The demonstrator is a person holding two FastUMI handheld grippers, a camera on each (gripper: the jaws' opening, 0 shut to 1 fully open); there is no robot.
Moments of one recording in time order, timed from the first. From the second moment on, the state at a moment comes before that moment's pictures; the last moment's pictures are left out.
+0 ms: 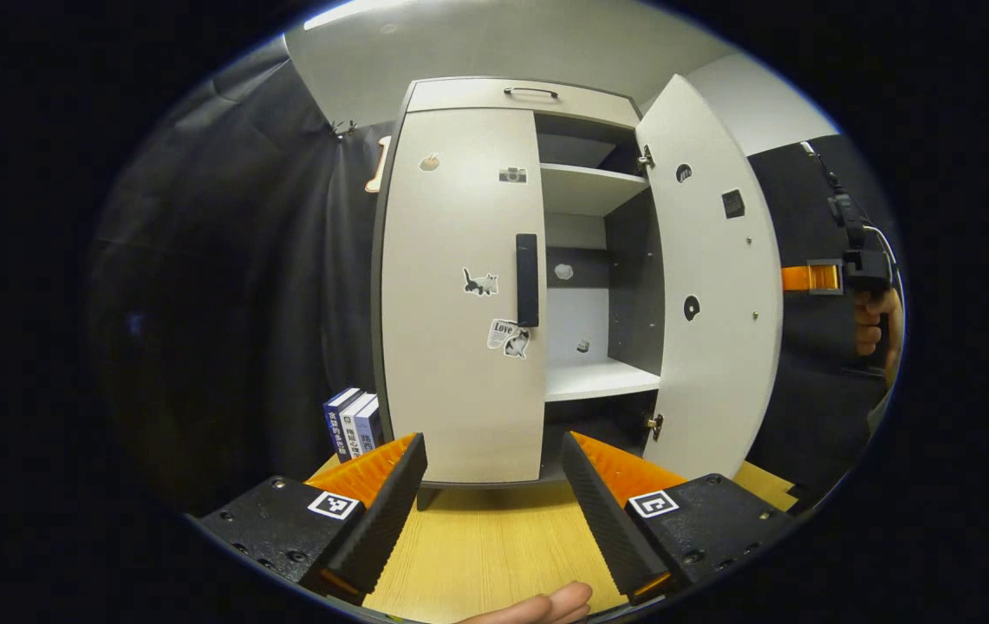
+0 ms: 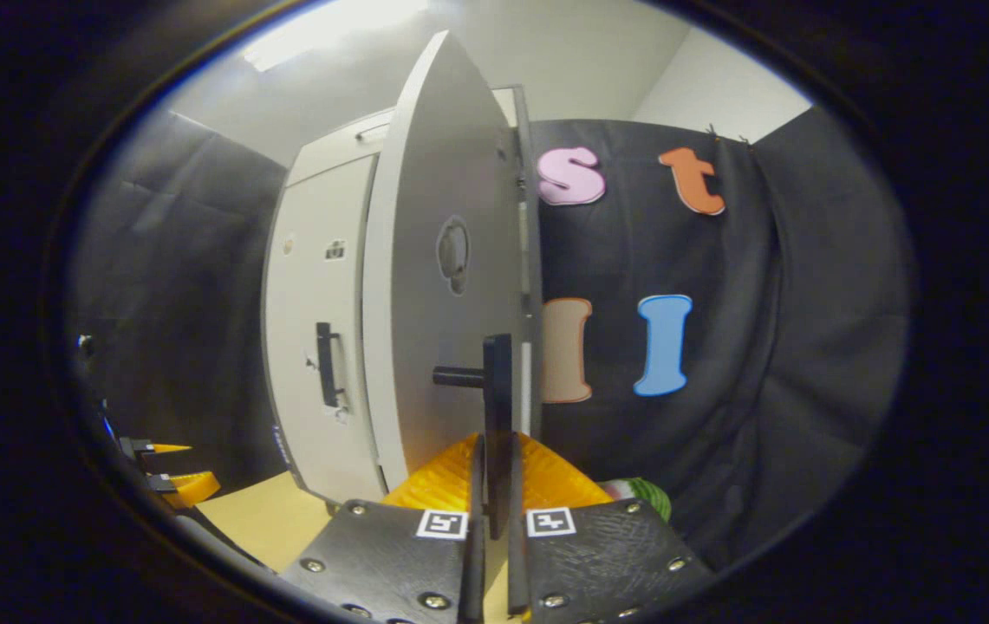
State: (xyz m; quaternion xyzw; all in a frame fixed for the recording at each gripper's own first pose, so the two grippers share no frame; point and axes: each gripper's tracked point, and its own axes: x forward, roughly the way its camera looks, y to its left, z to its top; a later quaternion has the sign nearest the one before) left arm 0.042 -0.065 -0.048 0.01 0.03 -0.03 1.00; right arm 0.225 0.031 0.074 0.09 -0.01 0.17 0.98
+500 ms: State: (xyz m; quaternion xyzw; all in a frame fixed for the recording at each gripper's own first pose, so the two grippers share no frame) left arm 0.038 -0.066 -0.049 0.01 0.03 -0.03 1.00; right arm 0.222 0.023 0.071 0.08 -0.02 0.19 0.98
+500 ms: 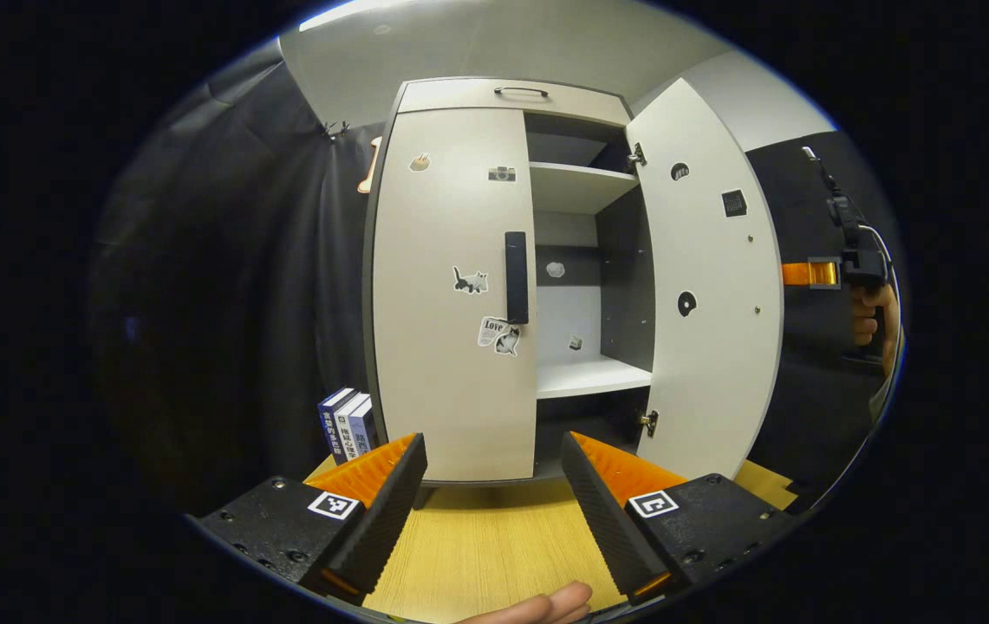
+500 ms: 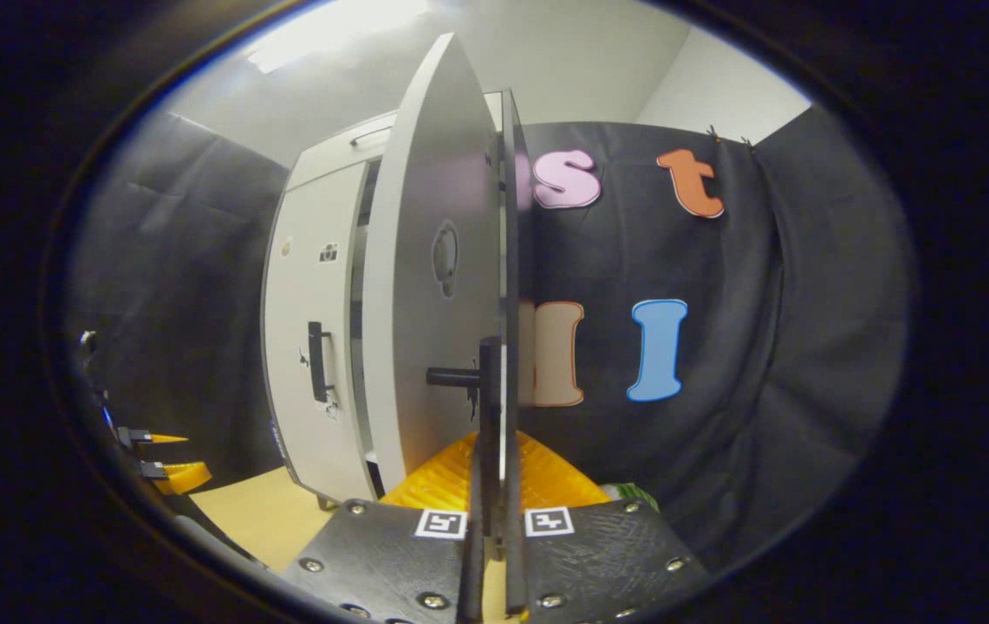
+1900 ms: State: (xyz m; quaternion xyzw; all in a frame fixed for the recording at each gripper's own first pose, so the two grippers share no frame) left arm 0.139 -0.051 0.037 0.00 -0.01 -0.03 1.00; right arm 0.068 0.033 0.017 0.08 -0.04 0.07 0.99
